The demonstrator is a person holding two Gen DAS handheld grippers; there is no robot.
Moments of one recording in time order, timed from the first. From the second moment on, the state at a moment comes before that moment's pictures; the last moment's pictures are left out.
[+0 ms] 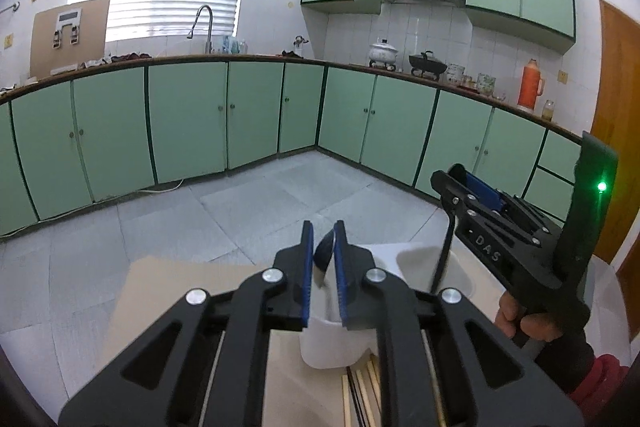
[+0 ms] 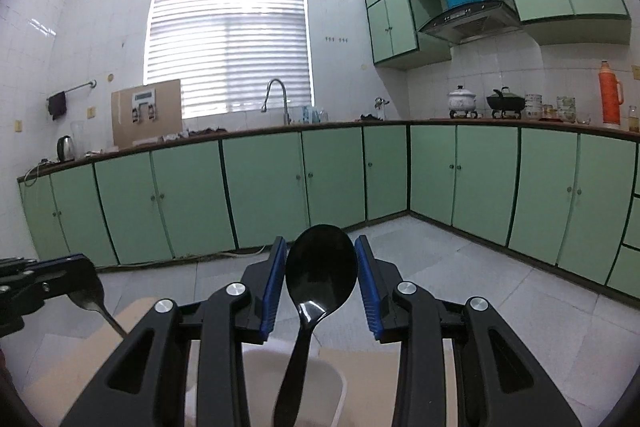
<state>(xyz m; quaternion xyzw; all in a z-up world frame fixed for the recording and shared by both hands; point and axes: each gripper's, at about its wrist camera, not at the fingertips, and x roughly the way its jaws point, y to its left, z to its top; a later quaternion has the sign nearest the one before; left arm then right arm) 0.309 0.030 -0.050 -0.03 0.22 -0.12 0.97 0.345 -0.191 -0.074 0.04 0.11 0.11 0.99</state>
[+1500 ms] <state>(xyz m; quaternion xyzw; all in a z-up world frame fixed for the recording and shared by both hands) 0.119 0.051 -0.177 0.02 0.39 -0.07 0.92 0.092 -0.190 -0.187 0.06 0.38 0.06 0.92</state>
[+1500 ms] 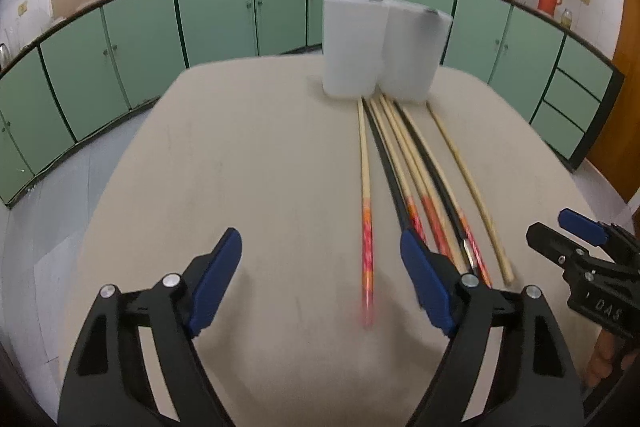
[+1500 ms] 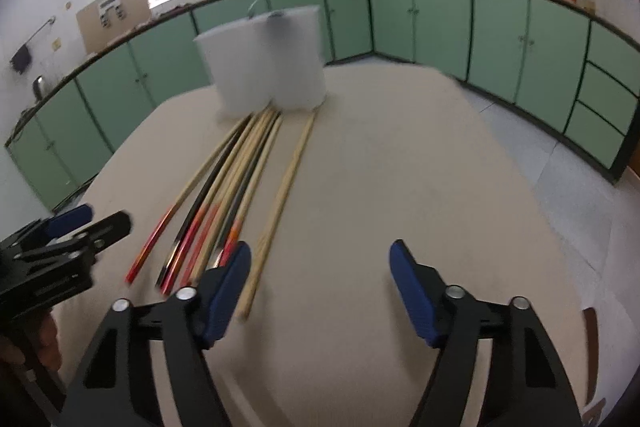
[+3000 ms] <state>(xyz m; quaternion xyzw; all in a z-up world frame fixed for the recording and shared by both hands) 0.096 0.023 -0.148 0.04 0.37 -0.09 0.92 0.075 -0.188 -0.159 0.02 0.36 0.07 0.93</state>
